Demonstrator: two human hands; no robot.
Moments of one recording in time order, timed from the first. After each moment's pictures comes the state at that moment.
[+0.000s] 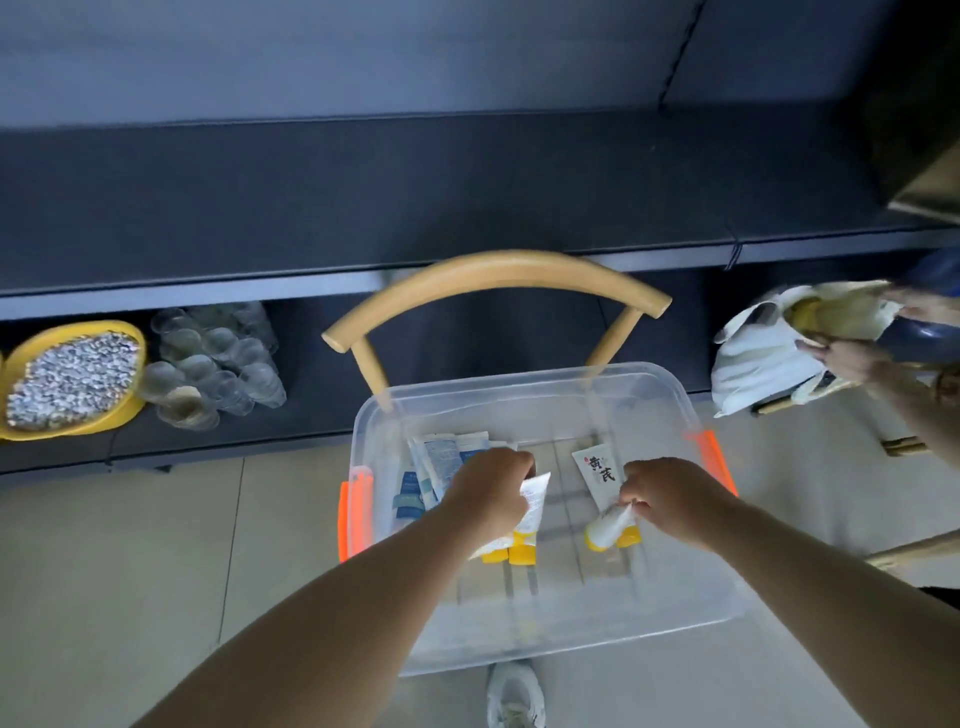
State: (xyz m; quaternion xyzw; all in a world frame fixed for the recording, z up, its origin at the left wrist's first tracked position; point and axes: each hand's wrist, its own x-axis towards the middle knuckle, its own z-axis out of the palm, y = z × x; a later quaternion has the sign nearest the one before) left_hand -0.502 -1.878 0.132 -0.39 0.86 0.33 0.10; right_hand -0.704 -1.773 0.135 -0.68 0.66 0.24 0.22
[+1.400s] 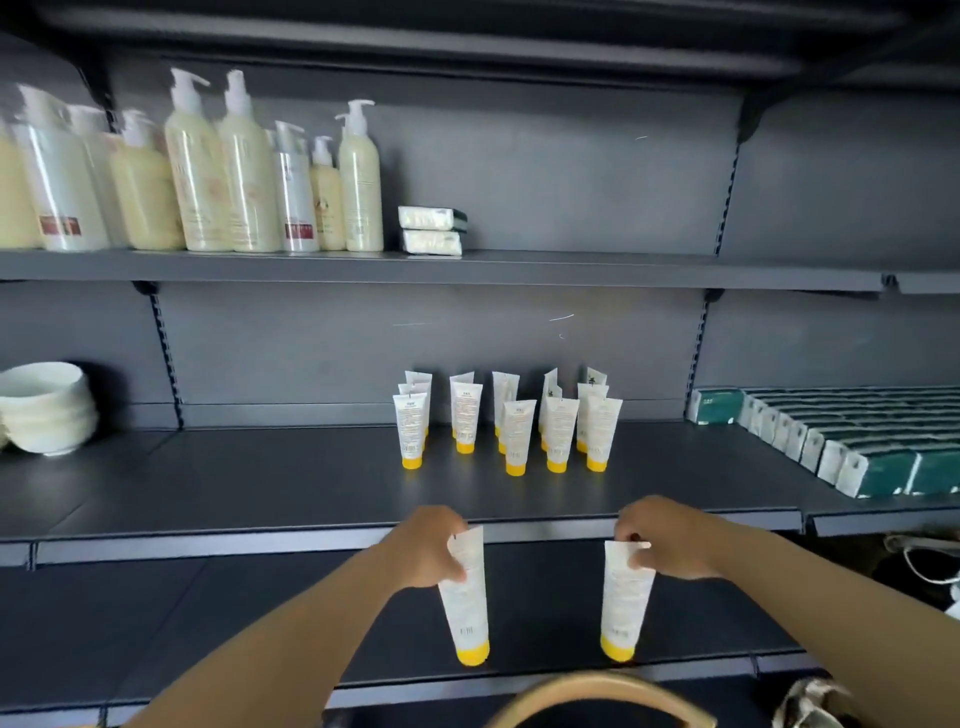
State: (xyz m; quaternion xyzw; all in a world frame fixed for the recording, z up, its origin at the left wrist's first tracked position) left_hand -0.340 -2.052 0.580 -0.41 0.89 0.21 -0.04; right_hand -0.603 -1.926 0.607 -0.69 0.72 0.04 0.07
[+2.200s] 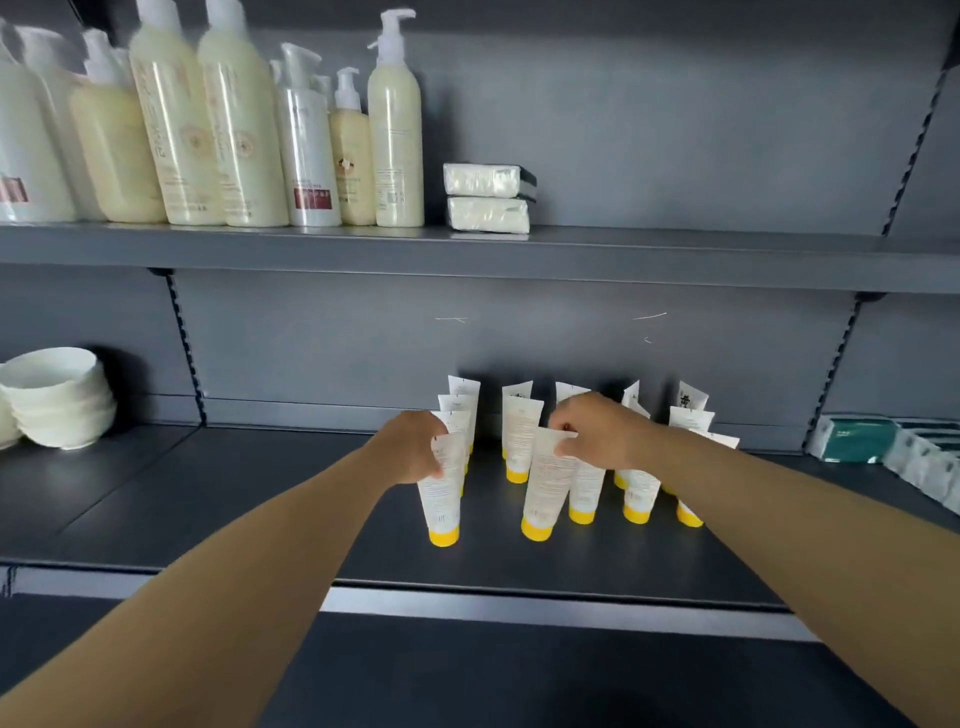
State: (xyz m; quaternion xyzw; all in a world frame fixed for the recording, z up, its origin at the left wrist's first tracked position) left_hand -0.355 -2.256 0.627 -0.51 0.85 0.10 -0.09; right_hand -0.581 -2.182 0.655 -0.74 0.67 -0.09 0.02
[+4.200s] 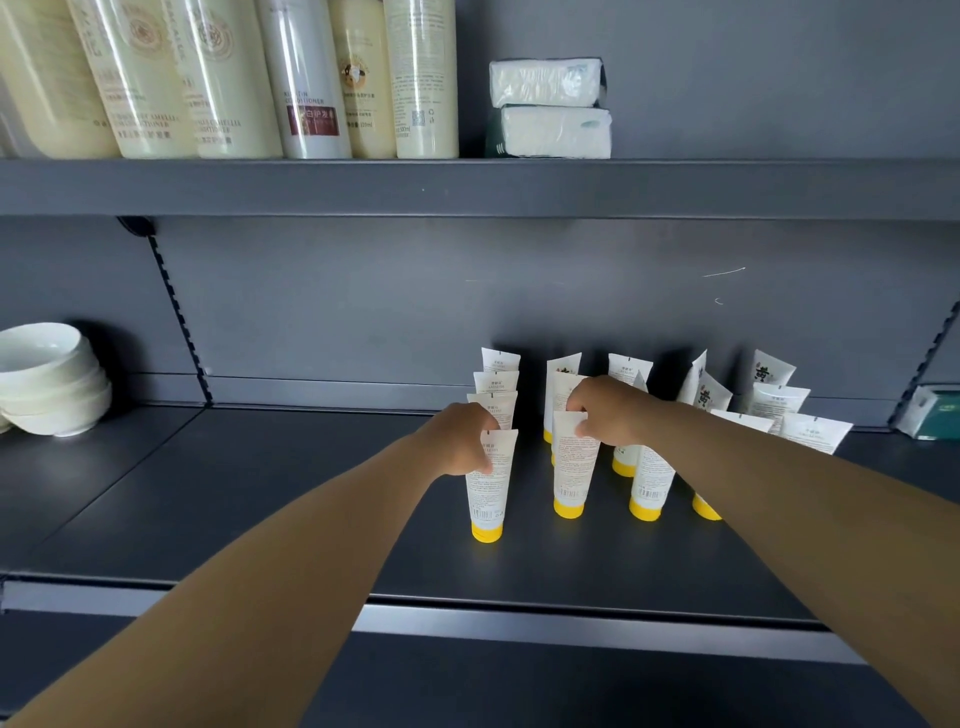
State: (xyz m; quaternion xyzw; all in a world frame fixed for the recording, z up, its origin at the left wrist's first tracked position) left_hand -0.371 -2.321 0.592 -0.47 0.87 0.16 -0.05; right_hand -0.569 -2.286 0.609 -0.70 0.72 -0.02 0.03
